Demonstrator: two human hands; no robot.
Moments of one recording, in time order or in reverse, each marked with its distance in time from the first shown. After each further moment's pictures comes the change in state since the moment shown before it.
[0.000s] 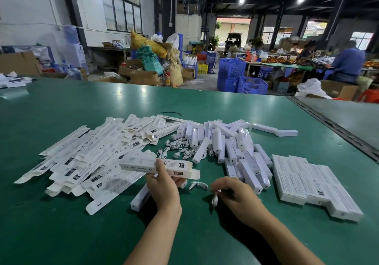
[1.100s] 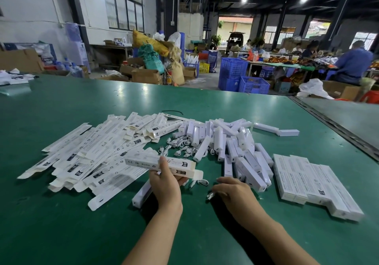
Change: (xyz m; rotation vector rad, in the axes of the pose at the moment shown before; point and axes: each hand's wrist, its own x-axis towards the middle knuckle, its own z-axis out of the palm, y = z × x) left_hand -0.001 0.000 0.000 0.040 -0.011 -0.021; right_hand 0.004 0.004 0.013 -0.286 0.039 -0.082
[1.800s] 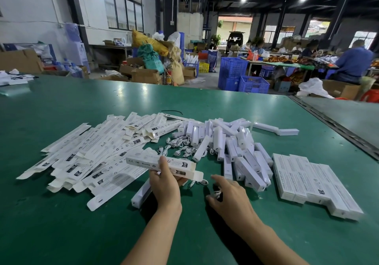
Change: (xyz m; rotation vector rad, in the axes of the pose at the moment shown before) left_hand 0.002 -0.003 -0.001 0.052 0.001 0.038; right_hand -0.002 -0.022 0.009 0.053 0.008 0.211
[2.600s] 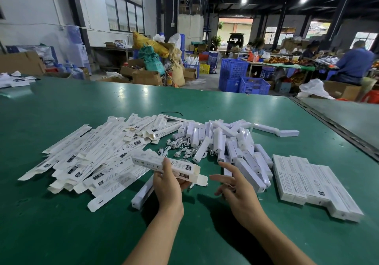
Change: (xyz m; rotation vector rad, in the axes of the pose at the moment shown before) left_hand -0.008 0.001 0.000 -0.045 -0.089 -0.102; right_hand -0.006 0.009 -0.018 0.582 0.081 -0.091
